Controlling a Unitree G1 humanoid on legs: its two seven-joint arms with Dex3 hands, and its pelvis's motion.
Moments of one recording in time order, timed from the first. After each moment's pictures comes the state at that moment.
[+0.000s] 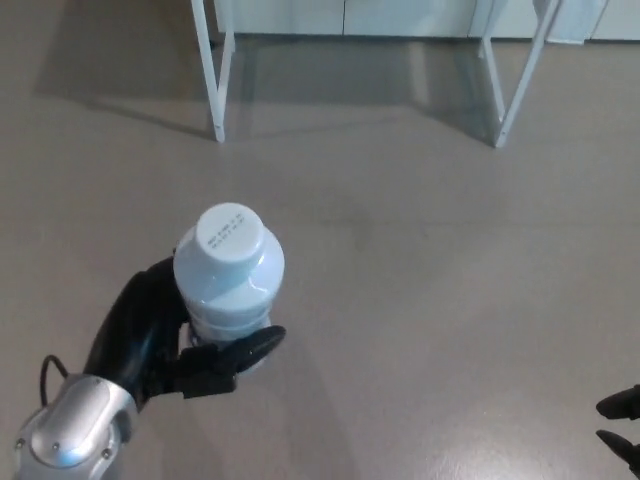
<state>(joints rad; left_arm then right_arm) 0.11 0.20 -0.05 -0.34 -0.06 0.36 -0.25 -0.31 -0.47 0.12 1.25 -0.27 -0.26 0.00</state>
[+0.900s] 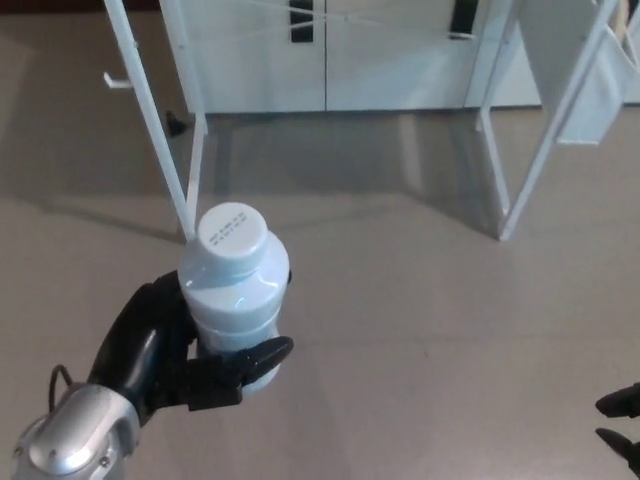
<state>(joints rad) 0.14 0.21 -0.06 -0.38 -0.12 0.43 -0.25 -0.31 -0.47 0.12 1.25 -0.27 -0.26 0.00</state>
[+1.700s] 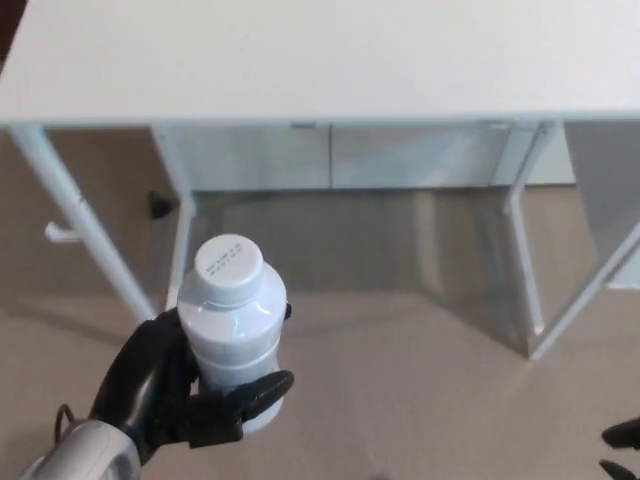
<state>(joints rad) 0.23 0.21 -0.06 -0.39 -0.15 0.44 -0.26 -0.23 -0.44 0.10 1.25 -0.27 -0.27 -0.07</state>
